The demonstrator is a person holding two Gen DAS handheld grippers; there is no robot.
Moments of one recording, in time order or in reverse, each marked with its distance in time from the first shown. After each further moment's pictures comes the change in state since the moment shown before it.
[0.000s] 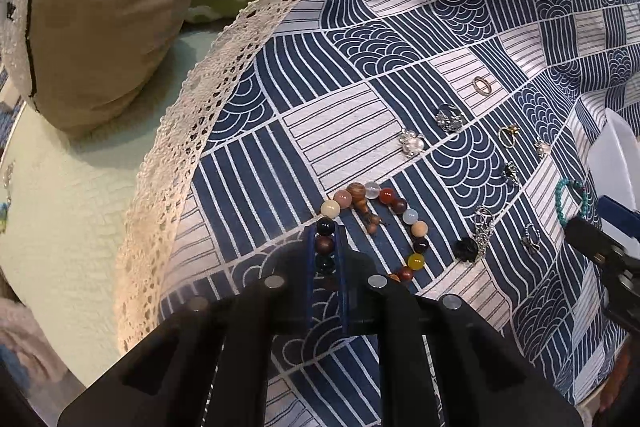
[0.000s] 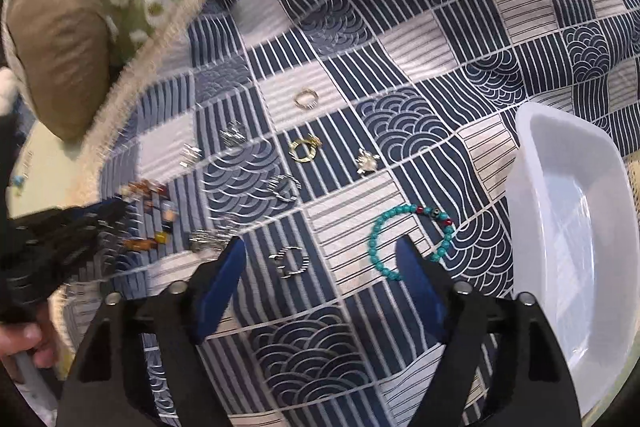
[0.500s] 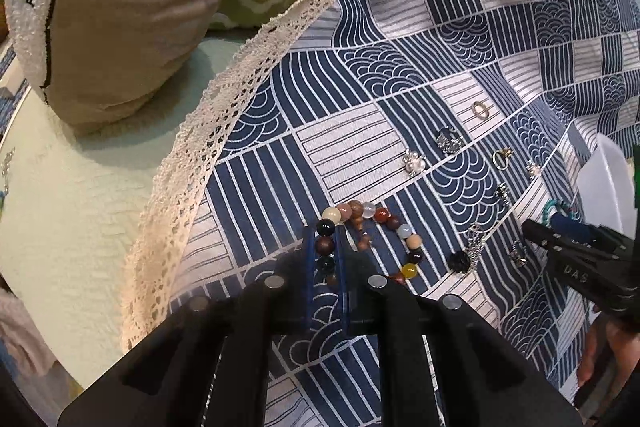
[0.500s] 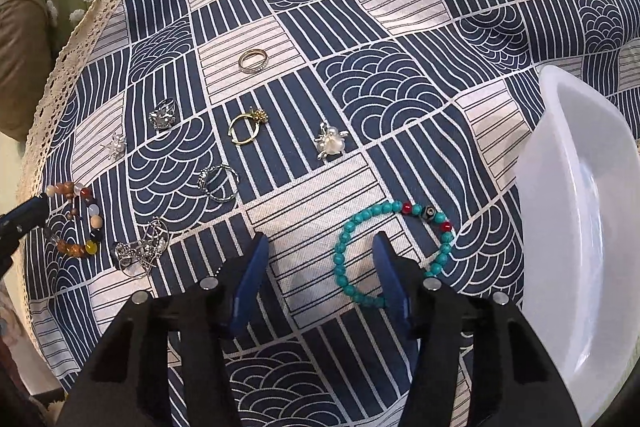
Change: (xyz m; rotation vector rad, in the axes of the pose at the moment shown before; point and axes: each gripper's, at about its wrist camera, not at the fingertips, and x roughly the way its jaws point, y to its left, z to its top) left arm -0.009 0.008 0.004 -0.050 -0.042 -0.029; right arm 0.047 -0.014 -0.002 0.025 0.082 -0.035
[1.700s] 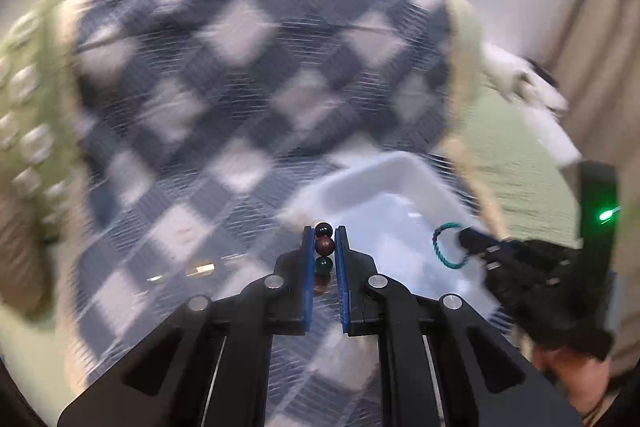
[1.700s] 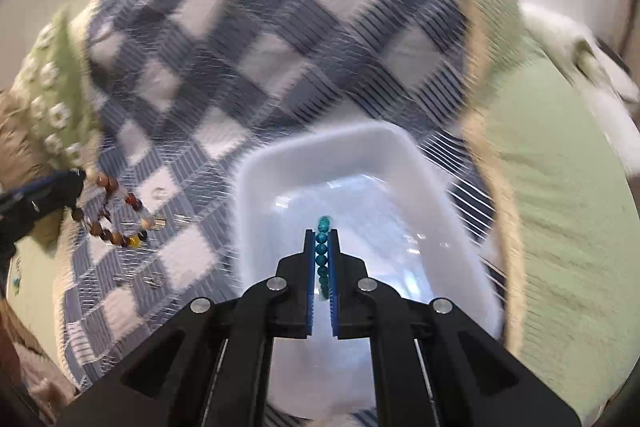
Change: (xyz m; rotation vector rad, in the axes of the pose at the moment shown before) left arm -0.136 -0.291 0.008 0.492 -0.184 -0.354; right arm -0.179 -0.210 -0.067 0.357 -0.270 -0.085
